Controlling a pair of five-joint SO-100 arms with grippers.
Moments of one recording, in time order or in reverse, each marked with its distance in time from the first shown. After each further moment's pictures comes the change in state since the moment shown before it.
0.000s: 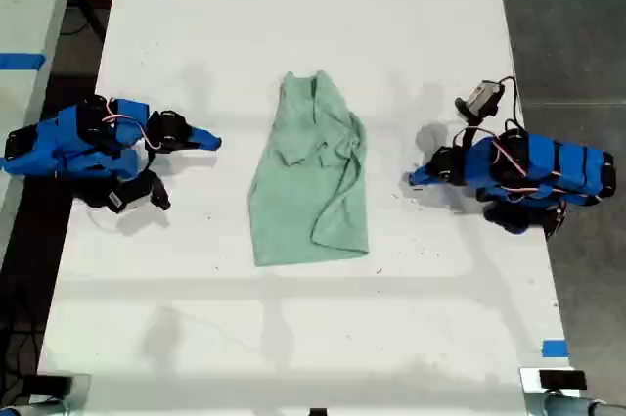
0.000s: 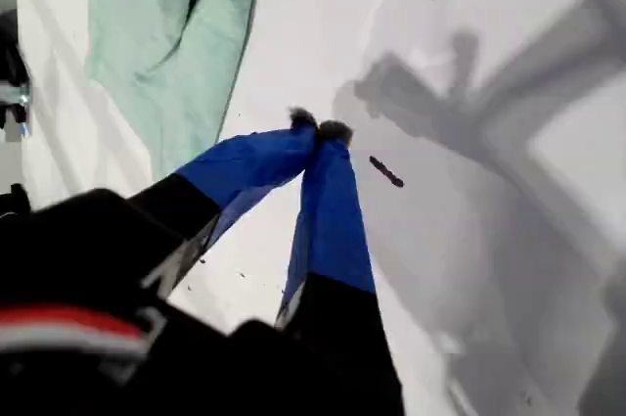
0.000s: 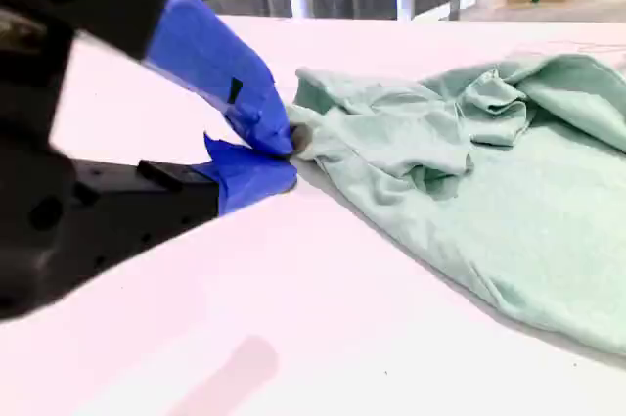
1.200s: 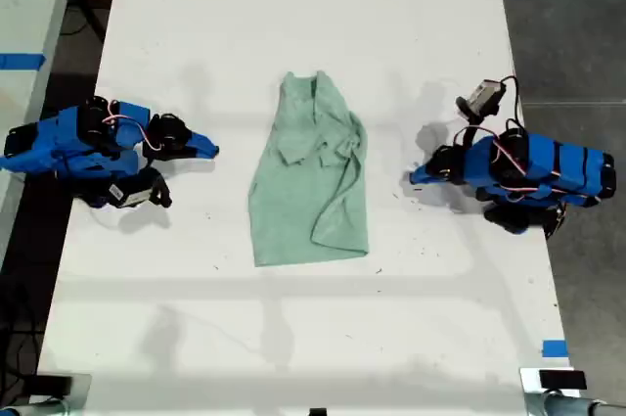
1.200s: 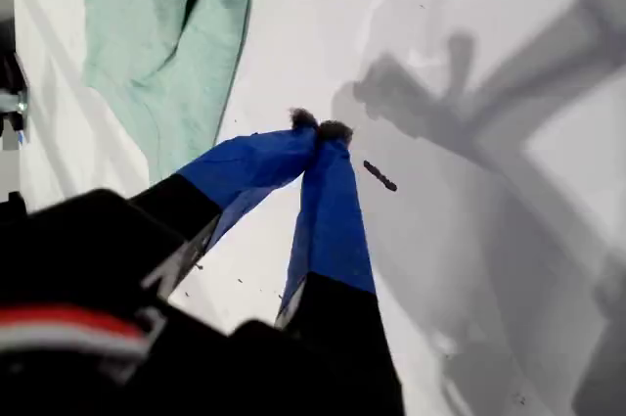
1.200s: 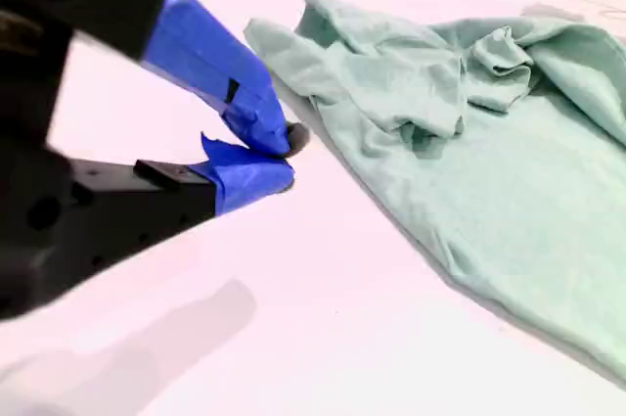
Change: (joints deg) arm 0 4.4 -4.0 -1.1 2.8 -16.4; arm 1 1.1 0.1 0.0 0.2 -0.4
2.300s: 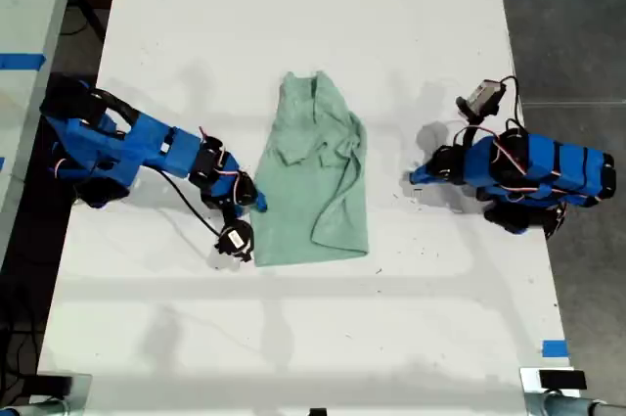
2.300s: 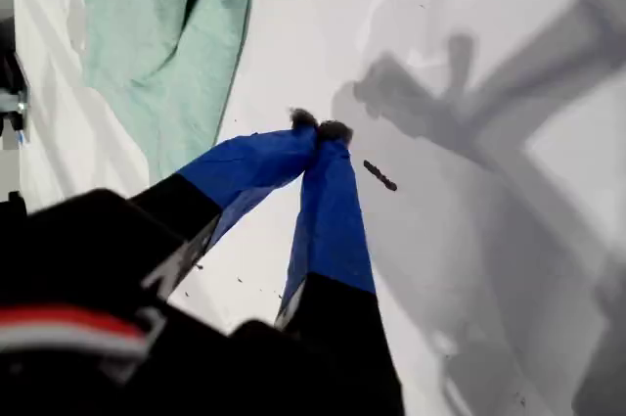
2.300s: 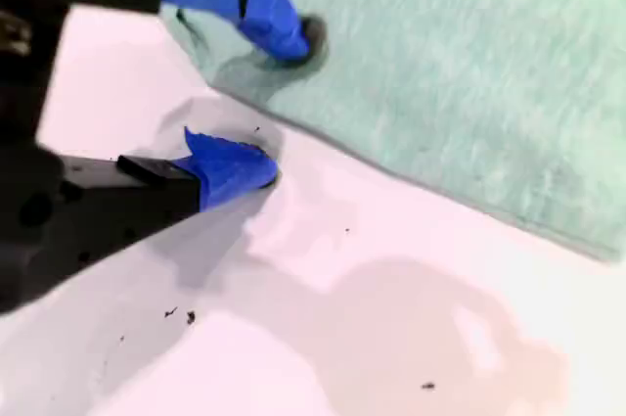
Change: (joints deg) arm 0 18.2 -112.8 -69.5 -3.8 -18.9; arm 1 0.0 0.0 0.0 0.0 0.0
